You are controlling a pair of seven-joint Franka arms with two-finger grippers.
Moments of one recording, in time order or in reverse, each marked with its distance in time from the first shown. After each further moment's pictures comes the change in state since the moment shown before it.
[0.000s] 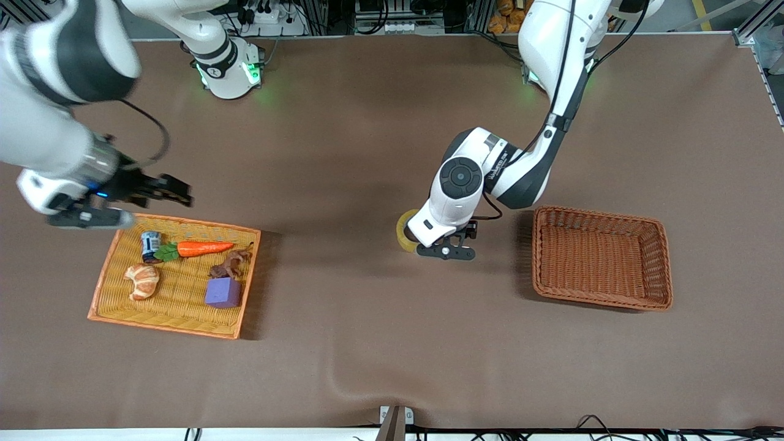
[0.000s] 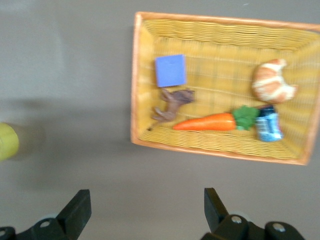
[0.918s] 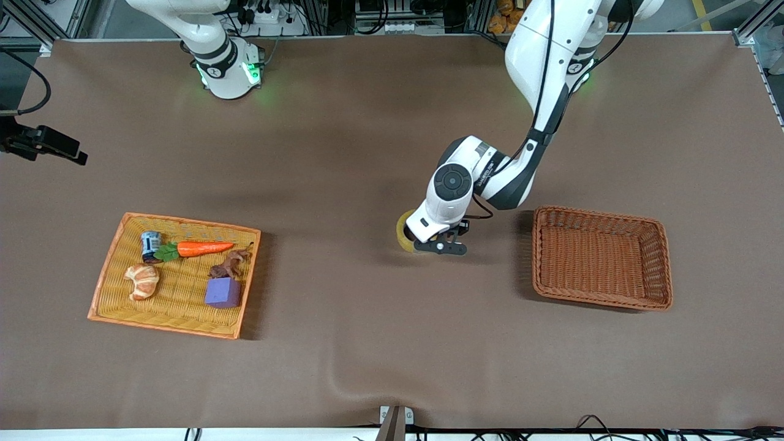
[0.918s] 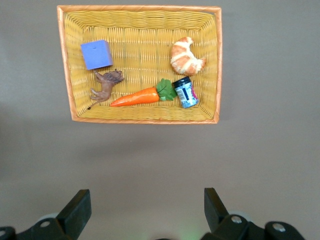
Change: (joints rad) left arm -0.011 0.053 -0.015 -0.083 -0.005 0.118 -0.010; right arm -0.176 -0.085 0.001 0.081 -0.101 -0.215 -0.051
